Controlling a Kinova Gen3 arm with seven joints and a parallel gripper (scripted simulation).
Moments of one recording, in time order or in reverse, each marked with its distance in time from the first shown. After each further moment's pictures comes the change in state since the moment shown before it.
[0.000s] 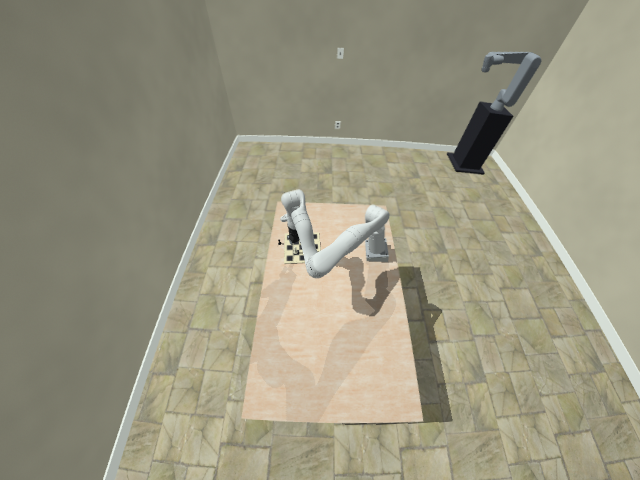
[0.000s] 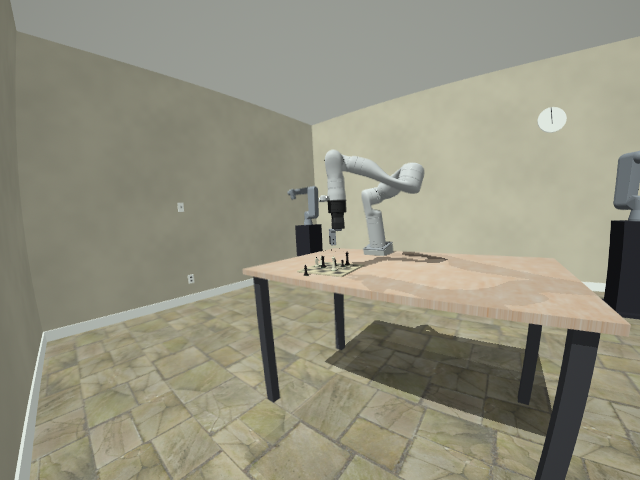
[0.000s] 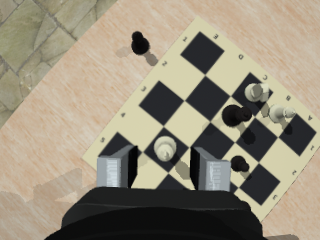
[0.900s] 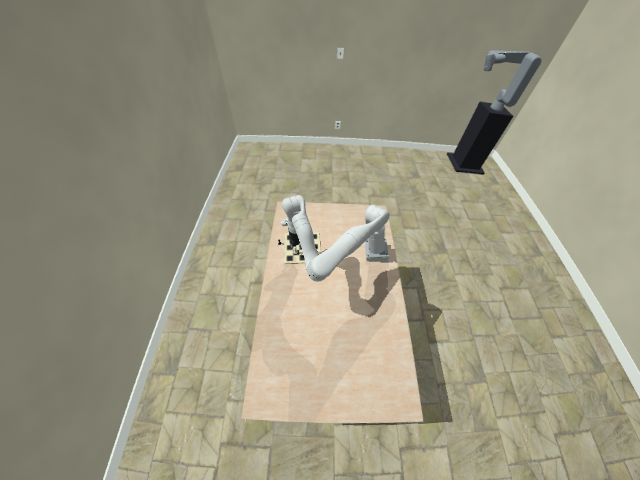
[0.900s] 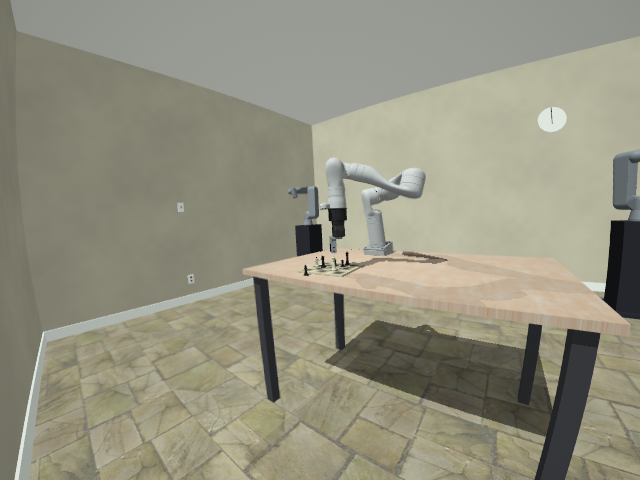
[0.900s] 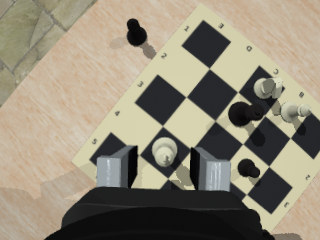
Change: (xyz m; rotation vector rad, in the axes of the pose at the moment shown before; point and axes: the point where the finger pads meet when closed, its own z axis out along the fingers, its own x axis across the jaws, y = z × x) arm 0.000 0.001 0.032 0.000 0.002 0.000
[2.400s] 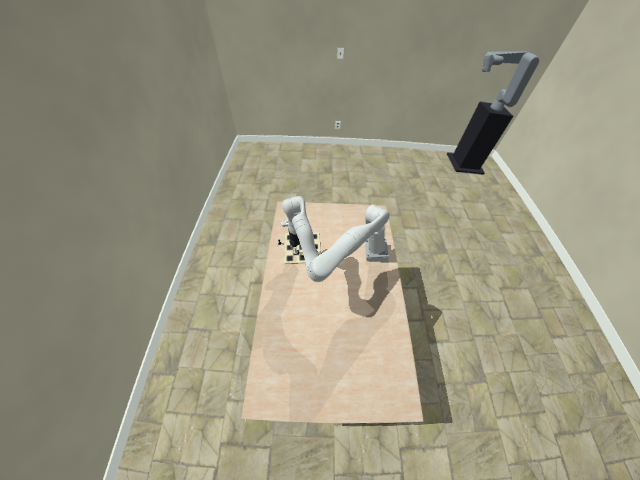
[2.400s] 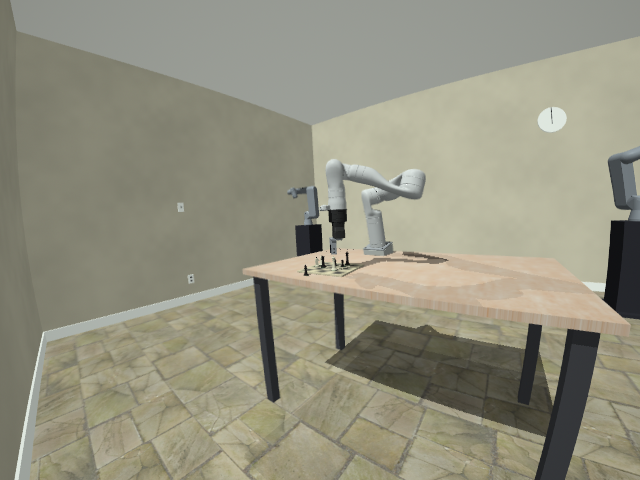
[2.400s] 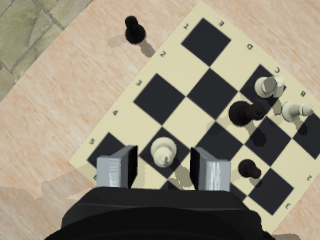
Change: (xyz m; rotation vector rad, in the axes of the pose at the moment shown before) arm 0.001 0.000 0.005 0.000 0.003 0.000
